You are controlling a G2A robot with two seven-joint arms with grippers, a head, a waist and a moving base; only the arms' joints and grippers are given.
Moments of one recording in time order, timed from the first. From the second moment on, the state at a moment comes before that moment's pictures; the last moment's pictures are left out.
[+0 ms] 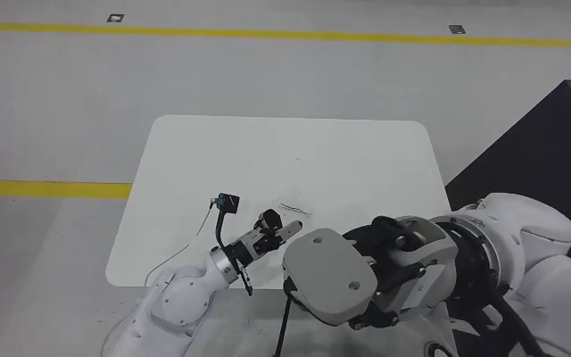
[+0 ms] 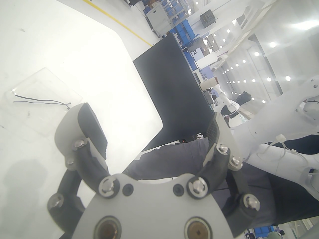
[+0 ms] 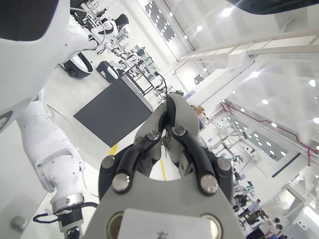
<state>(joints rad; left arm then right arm) 1.33 -1.14 -1.11 -1.86 0.22 -0.20 -0.41 -0.87 -1.04 1.22 -2.35 -1.22 -0.69 -0.26</state>
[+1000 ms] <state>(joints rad) 1.33 -1.14 -1.11 -1.86 0.22 -0.20 -0.41 -0.87 -1.03 1.27 -2.33 -1.35 -0.82 -0.30</state>
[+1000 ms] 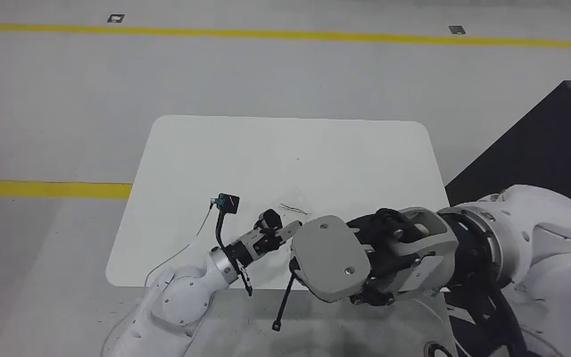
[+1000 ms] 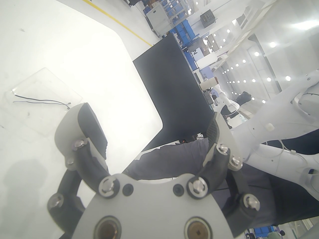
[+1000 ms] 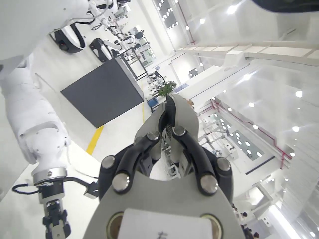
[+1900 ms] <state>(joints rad) 1.33 -1.14 -1.11 -1.86 0.22 -0.20 -0.41 -1.32 -1.01 1.57 -2.10 -1.54 -0.60 -0.23</state>
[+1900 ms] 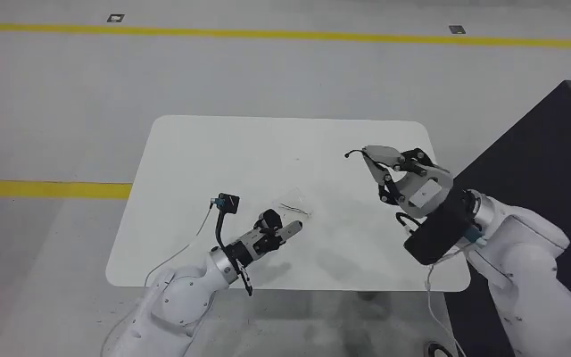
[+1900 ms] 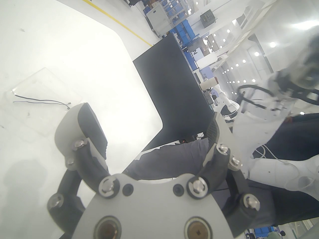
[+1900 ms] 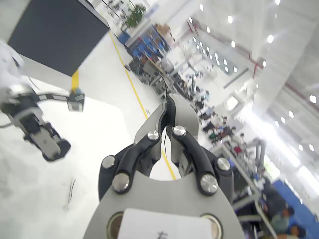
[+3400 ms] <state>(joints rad) 0.98 -1.20 -0.89 -1.68 0.70 -0.04 -0.42 -1.16 -1.01 1.47 -1.63 -1.70 -0.53 -0.28</state>
